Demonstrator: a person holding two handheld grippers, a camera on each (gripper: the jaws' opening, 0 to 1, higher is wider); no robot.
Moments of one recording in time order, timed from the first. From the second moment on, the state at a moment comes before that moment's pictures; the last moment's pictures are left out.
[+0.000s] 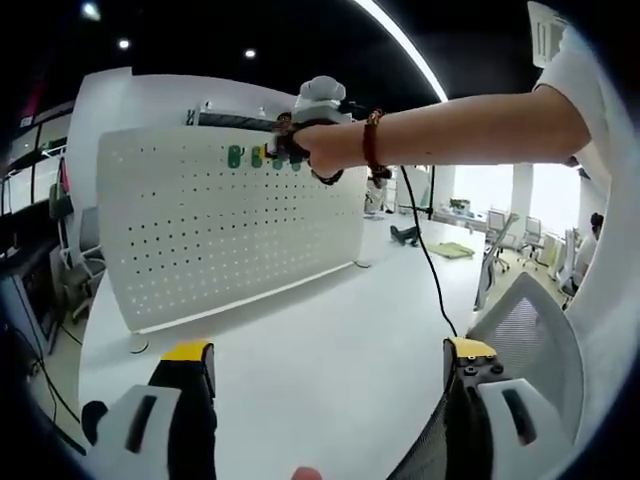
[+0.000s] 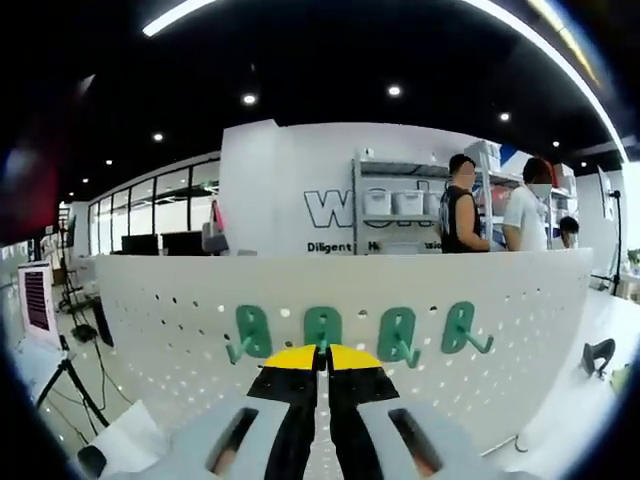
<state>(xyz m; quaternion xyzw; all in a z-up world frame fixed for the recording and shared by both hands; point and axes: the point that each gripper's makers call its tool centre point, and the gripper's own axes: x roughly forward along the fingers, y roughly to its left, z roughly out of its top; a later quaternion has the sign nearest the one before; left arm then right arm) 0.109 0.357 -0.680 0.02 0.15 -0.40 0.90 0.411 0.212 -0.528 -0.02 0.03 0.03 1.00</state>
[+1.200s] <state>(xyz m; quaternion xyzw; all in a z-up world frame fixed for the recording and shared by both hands) 0.107 0.349 -0.674 0.03 0.15 -0.40 0.90 0.410 0.213 -0.537 -0.03 0.04 0.07 1.00</state>
